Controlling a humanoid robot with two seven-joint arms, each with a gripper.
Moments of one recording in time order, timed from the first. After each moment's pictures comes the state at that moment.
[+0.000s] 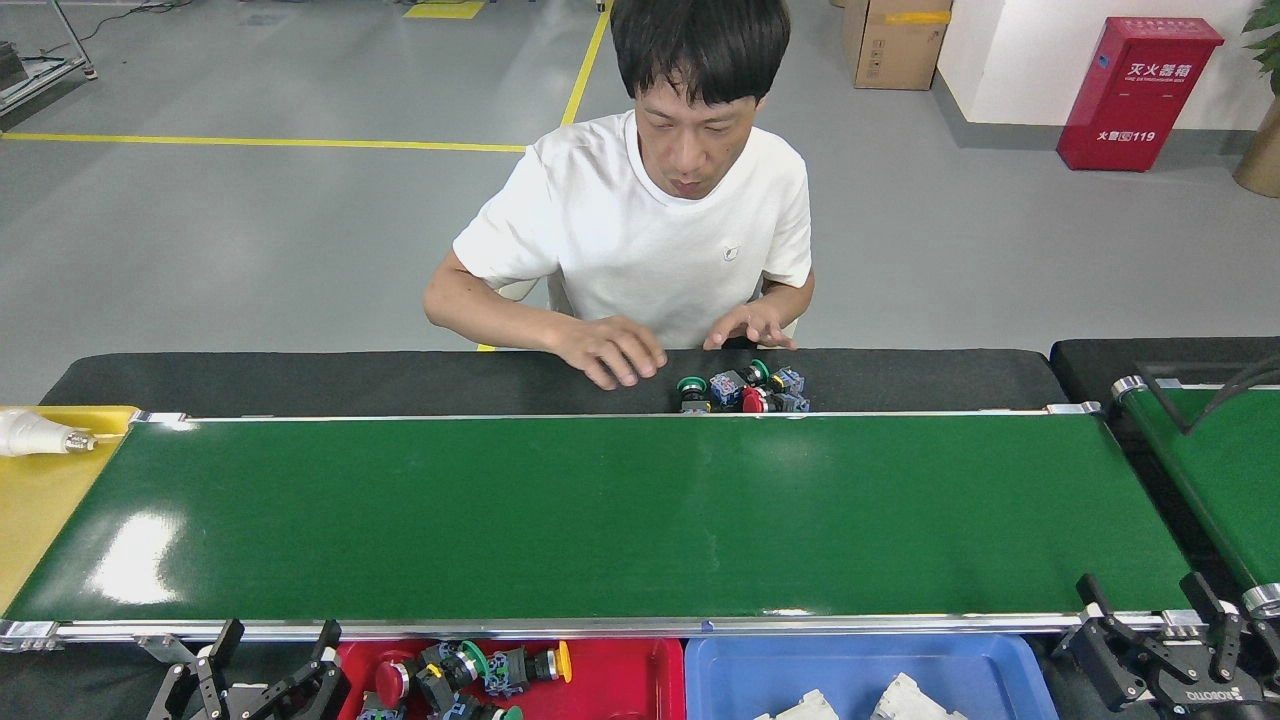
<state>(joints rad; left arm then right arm) 0.29 0.15 0.17 -1.64 -1.40 -0.17 0.08 0.31 -0.49 -0.07 -1.70 0.90 -0.01 -0.18</state>
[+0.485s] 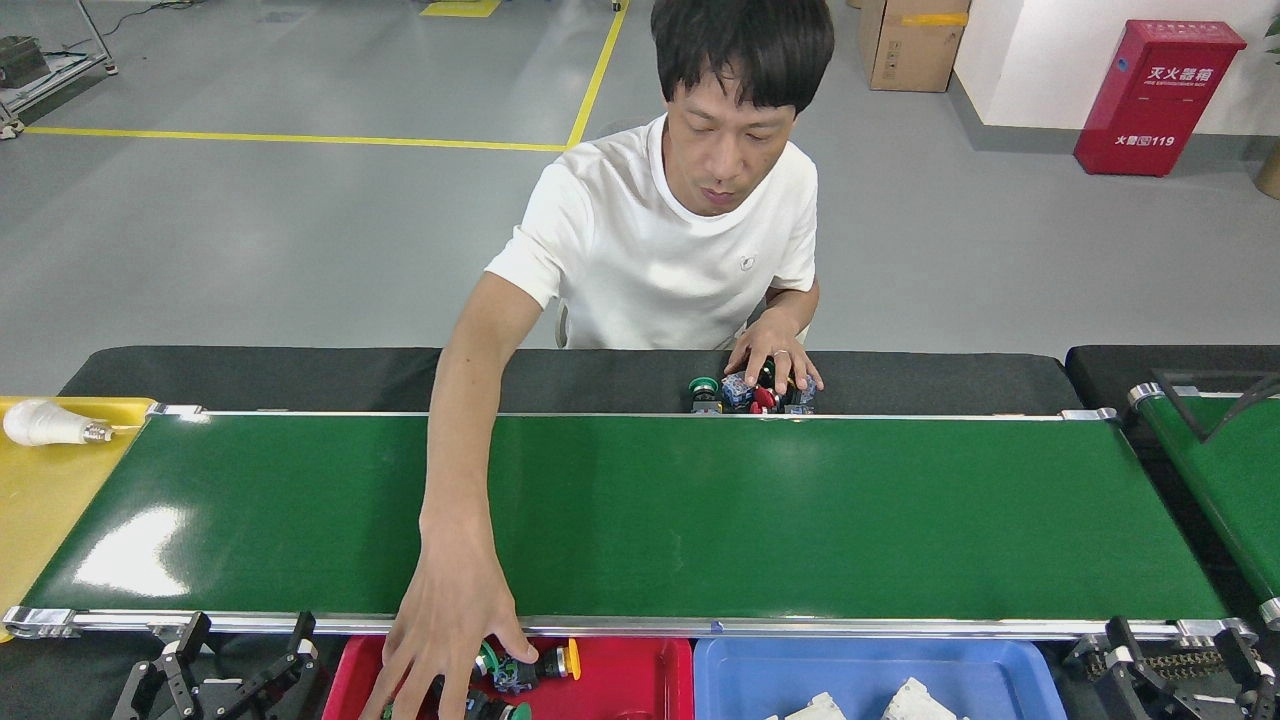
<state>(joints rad) 0.32 0.18 0.20 -1.71 -1.39 -0.14 0.08 0.43 -0.39 -0.17 -1.75 0.91 -0.01 -0.18</state>
